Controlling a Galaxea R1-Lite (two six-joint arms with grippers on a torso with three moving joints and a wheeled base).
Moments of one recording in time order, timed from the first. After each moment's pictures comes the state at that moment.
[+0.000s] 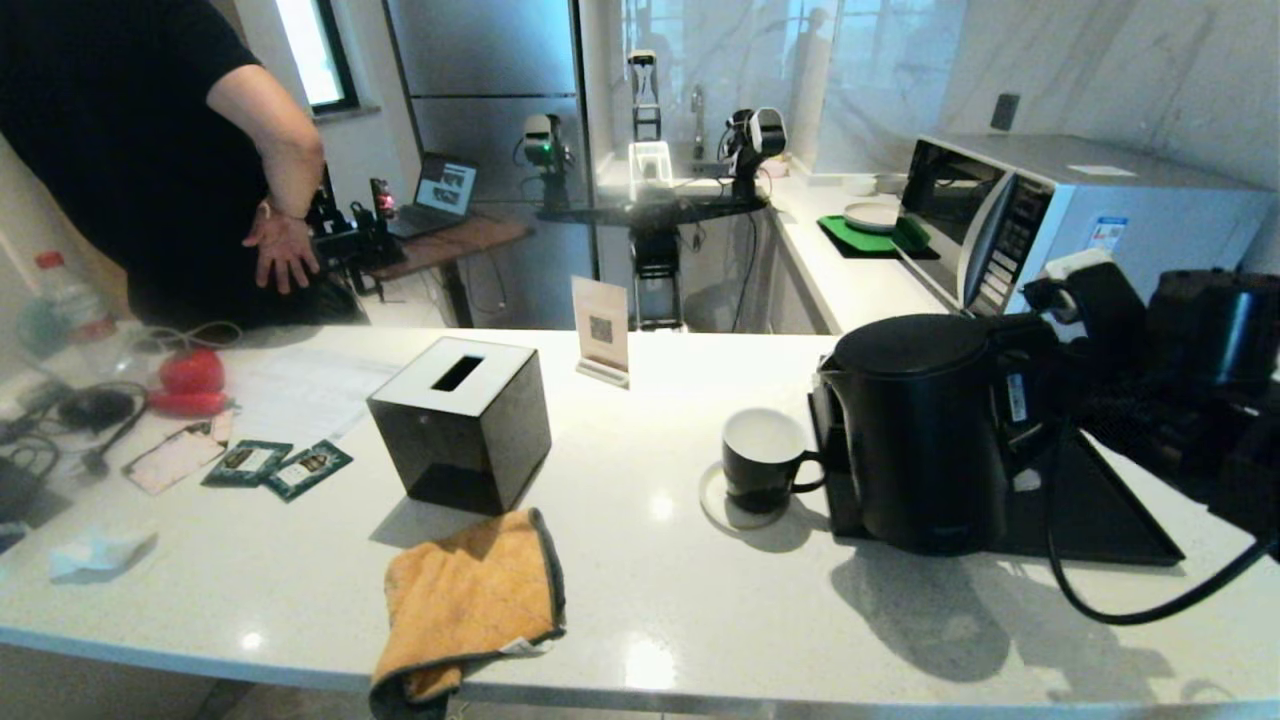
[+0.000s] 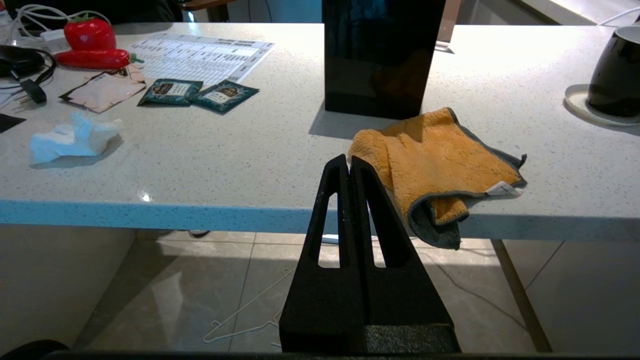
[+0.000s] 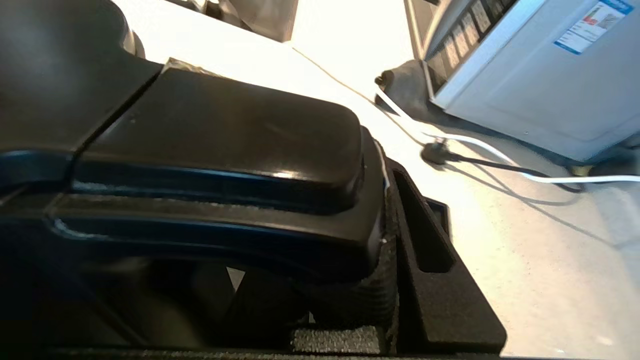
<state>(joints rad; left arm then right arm) 0.00 0.00 0.00 -0.01 -0.01 -0.01 0.17 1.66 -0.75 -0.76 -0.27 -0.30</state>
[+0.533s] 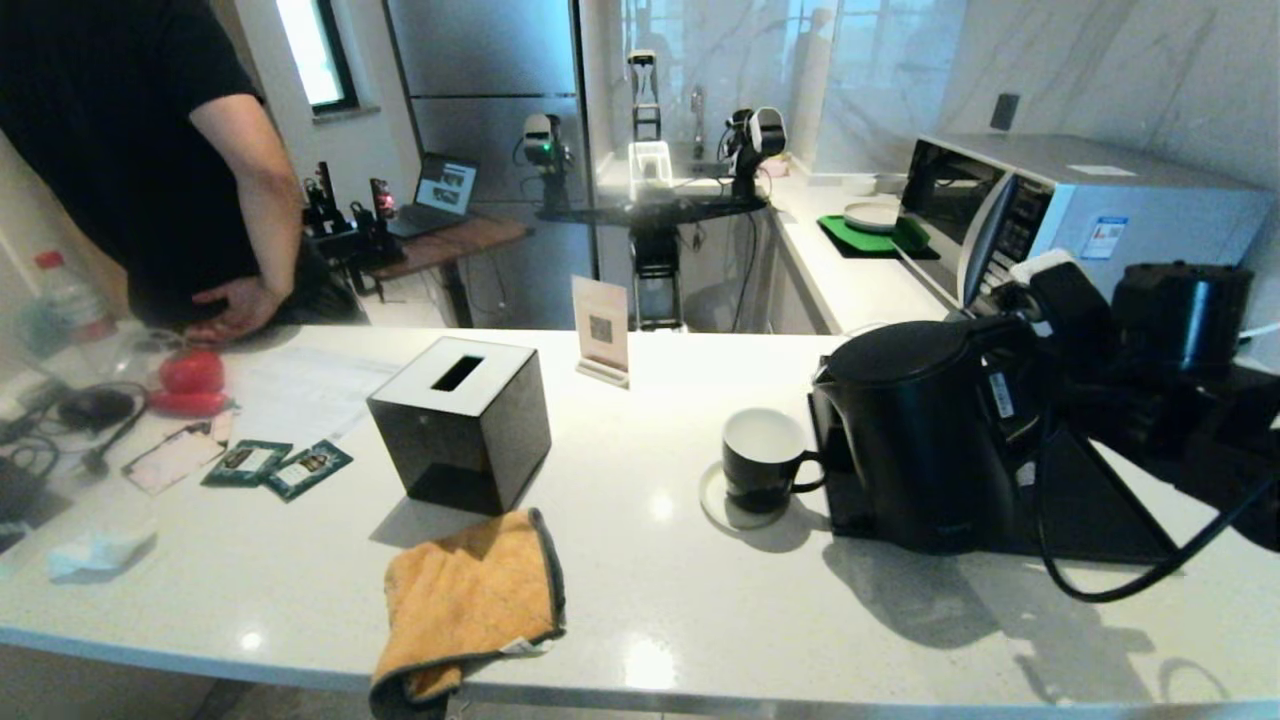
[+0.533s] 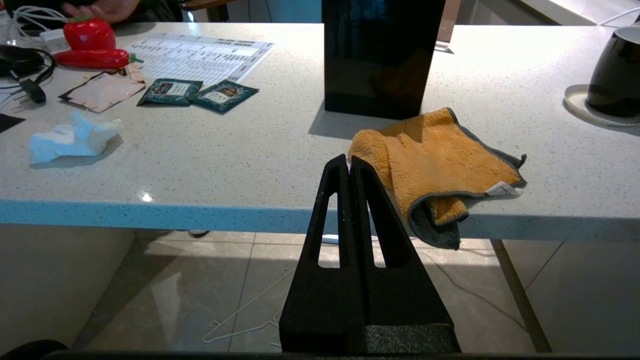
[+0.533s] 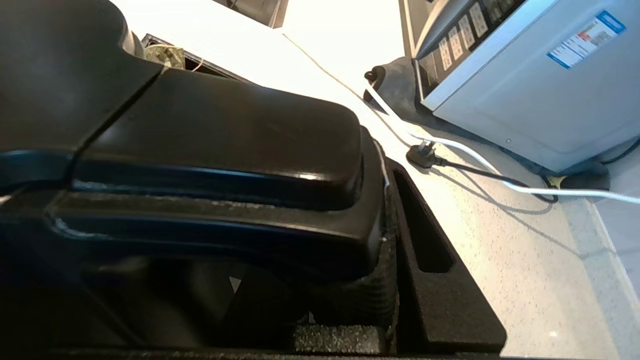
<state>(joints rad) 0.00 0.00 0.00 -0.01 -0.01 -0.01 0.17 1.71 -0.83 -0.70 -0.30 -0.39</state>
